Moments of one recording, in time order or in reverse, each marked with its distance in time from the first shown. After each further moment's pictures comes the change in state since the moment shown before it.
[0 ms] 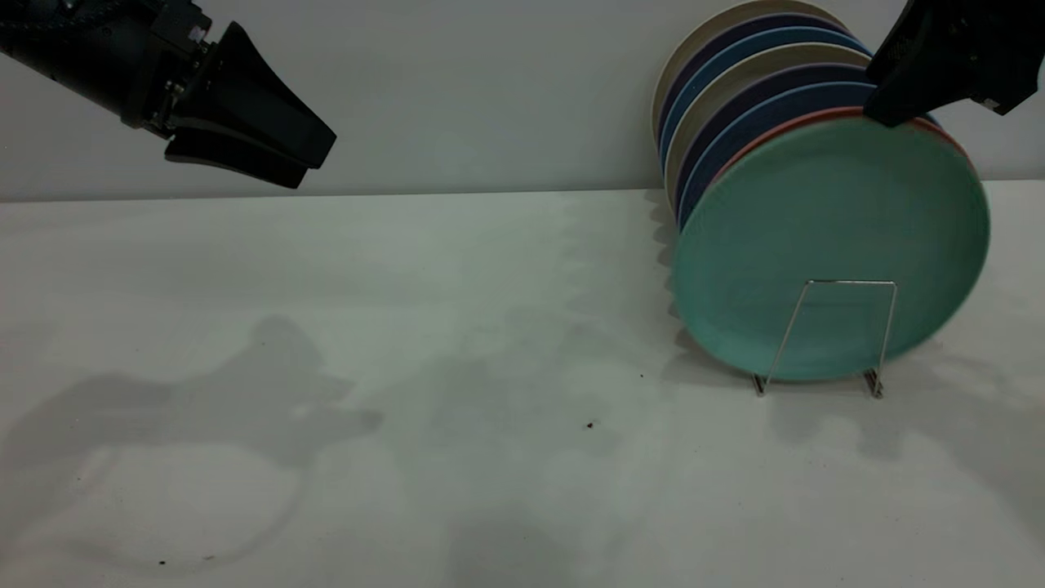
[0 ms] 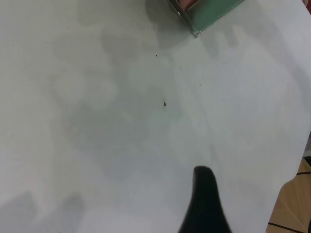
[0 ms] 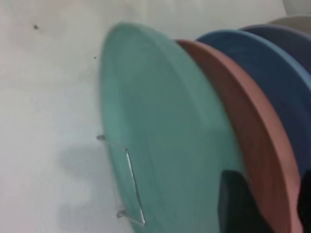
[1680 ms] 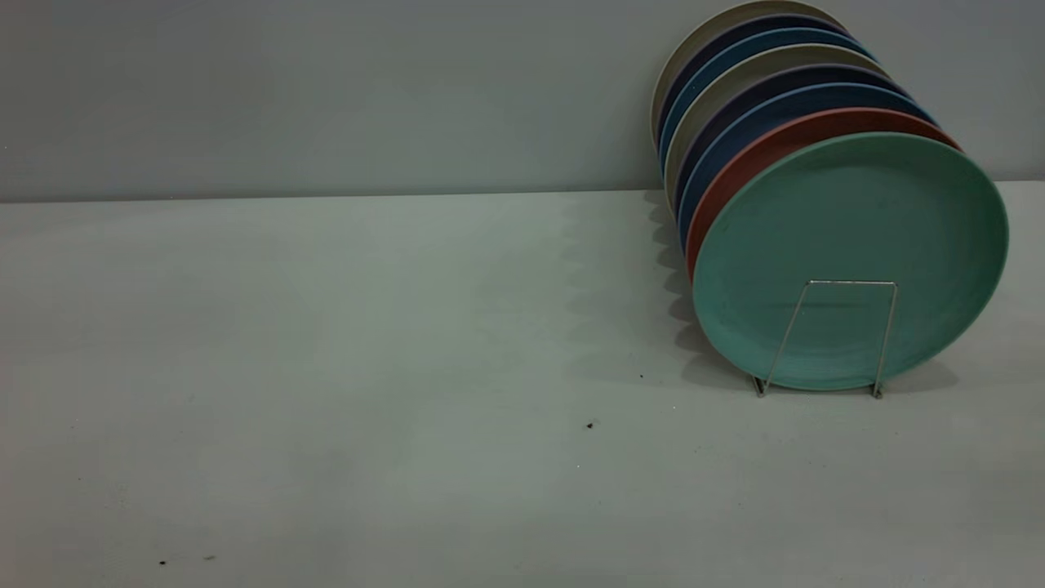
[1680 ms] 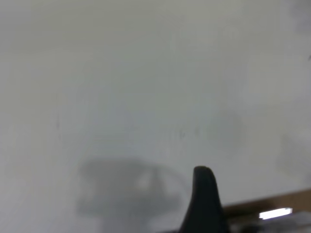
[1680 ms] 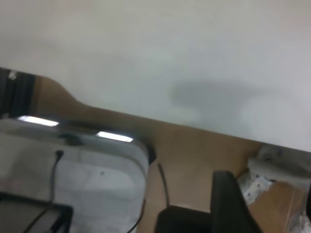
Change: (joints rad) left arm 0.000 -1.068 0.219 0.862 0.163 -1.047; right arm 0.000 -1.098 0.655 -0.520 0.600 1.499
